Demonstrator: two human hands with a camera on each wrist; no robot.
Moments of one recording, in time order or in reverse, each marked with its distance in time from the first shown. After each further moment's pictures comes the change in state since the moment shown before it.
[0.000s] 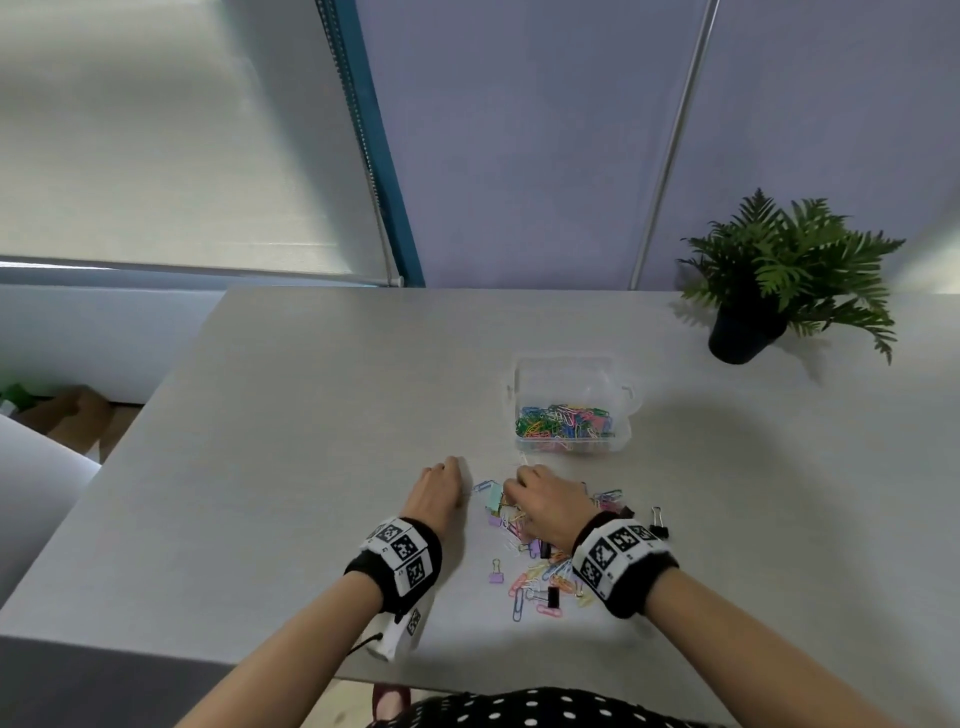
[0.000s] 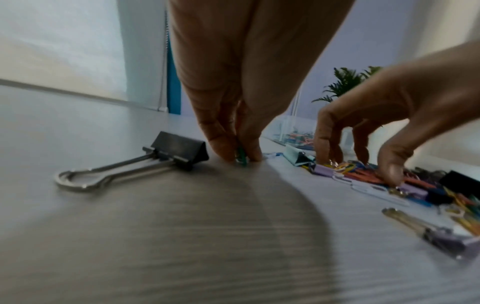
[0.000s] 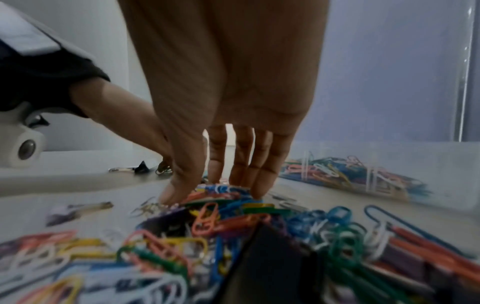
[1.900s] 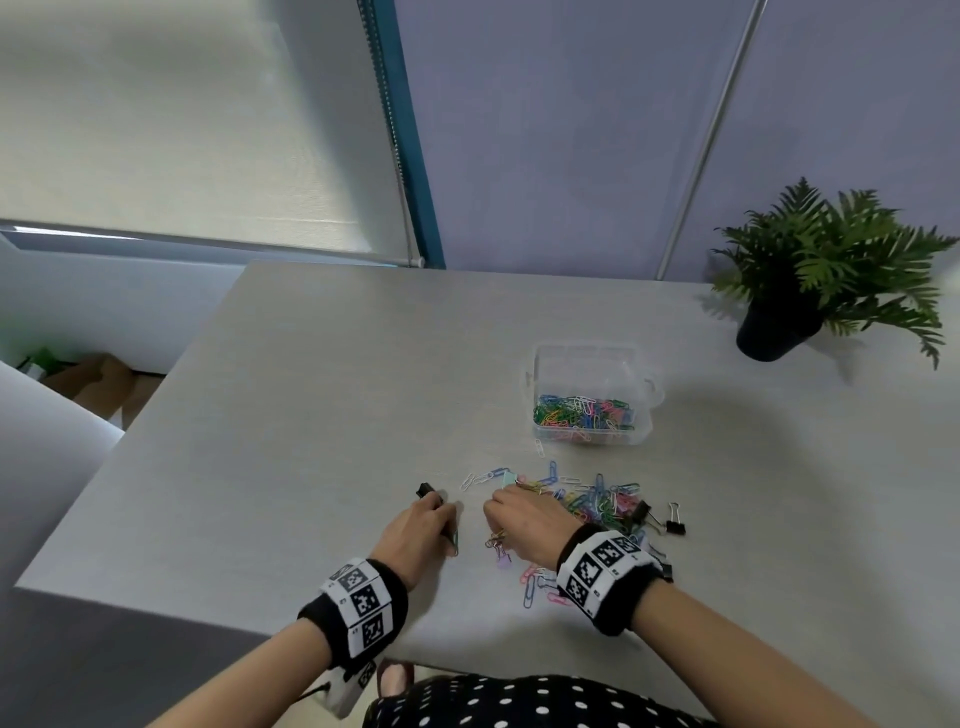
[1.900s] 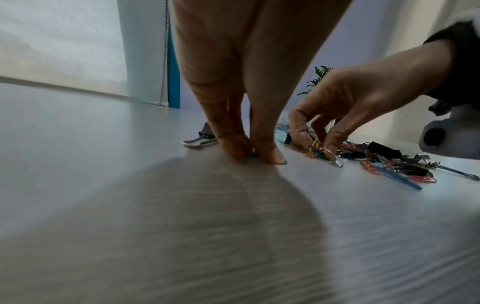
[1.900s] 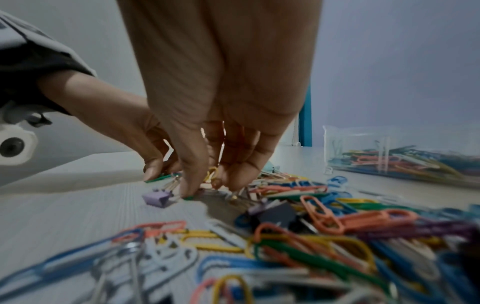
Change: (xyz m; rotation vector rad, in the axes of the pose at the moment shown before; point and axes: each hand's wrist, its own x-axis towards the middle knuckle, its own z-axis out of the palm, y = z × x) left_hand -0.063 -0.026 -0.006 -0.093 -0.115 0.067; right_hand -0.001 -0.041 0.006 0.037 -0.047 -0.168
